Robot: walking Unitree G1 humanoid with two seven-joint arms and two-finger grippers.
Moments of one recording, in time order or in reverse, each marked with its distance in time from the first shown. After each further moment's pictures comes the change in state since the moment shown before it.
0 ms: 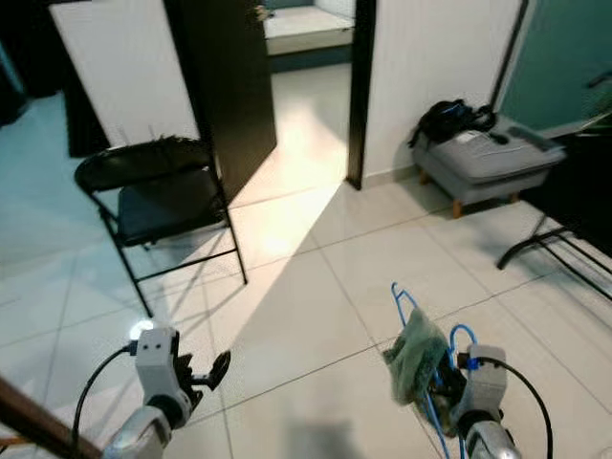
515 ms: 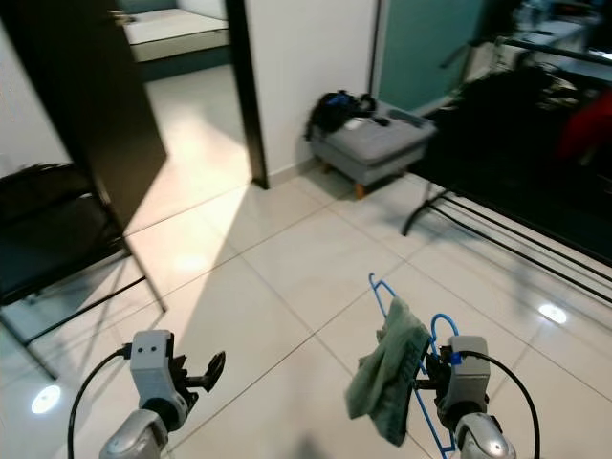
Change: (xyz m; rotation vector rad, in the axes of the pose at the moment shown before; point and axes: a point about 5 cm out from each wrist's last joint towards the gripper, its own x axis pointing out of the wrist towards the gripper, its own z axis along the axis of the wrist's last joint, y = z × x) left arm 0.003 -0.004 0.006 0.012 -0.035 -0.014; right arm 0.001 0.010 0.003 -0.074 -0.008 0.085
